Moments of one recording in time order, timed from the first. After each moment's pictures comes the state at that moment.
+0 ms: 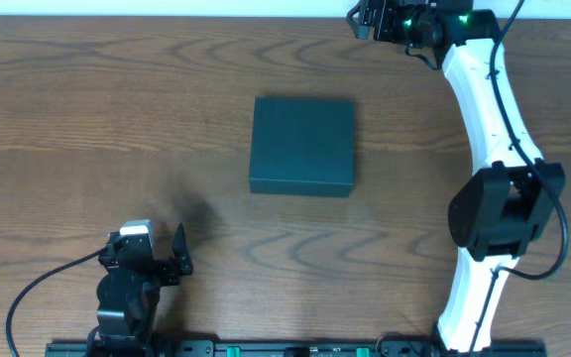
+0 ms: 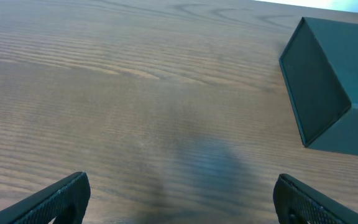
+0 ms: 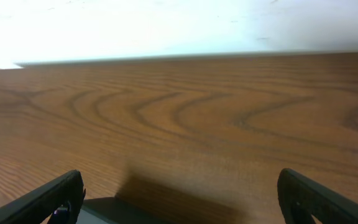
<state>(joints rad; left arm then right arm) -0.10 0.01 0.15 -0.58 -0.09 -0.14 0.10 2.18 2.13 -0.71 -0.38 0.26</state>
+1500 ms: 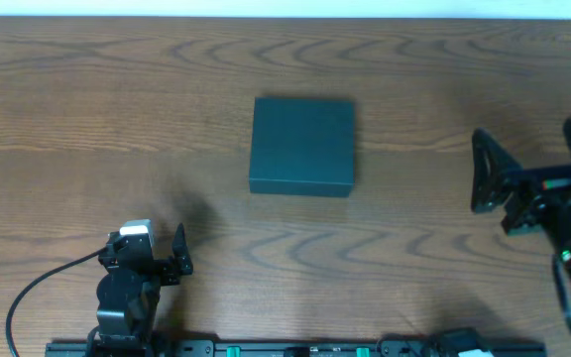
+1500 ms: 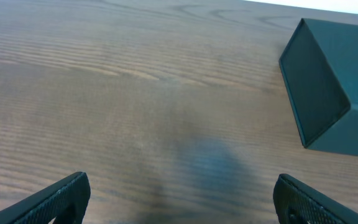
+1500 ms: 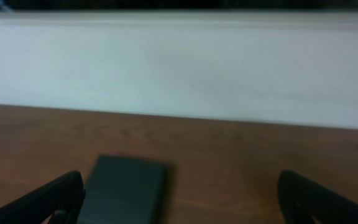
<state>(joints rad) -0.10 0.01 0.15 -0.58 -0.09 -0.14 0.19 0.90 1.64 -1.04 0.04 0.09</state>
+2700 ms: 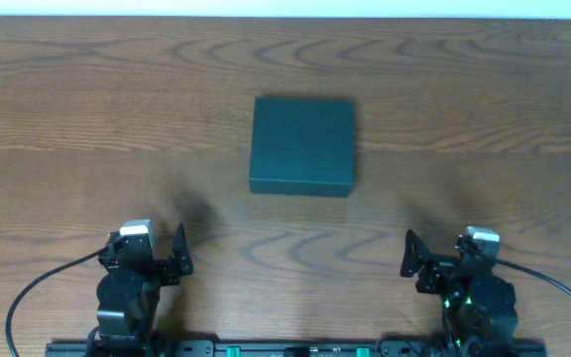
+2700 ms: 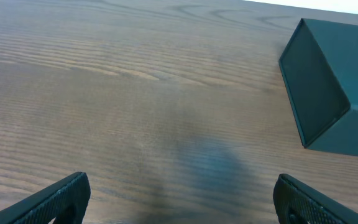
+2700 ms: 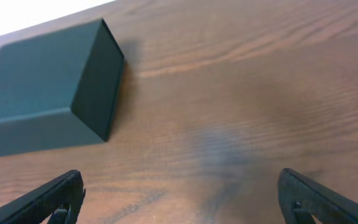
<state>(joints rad) -0.10 0.01 0.15 -0.57 -0.09 -0.14 0.13 0.01 0.23 -0.70 0.05 0.32</state>
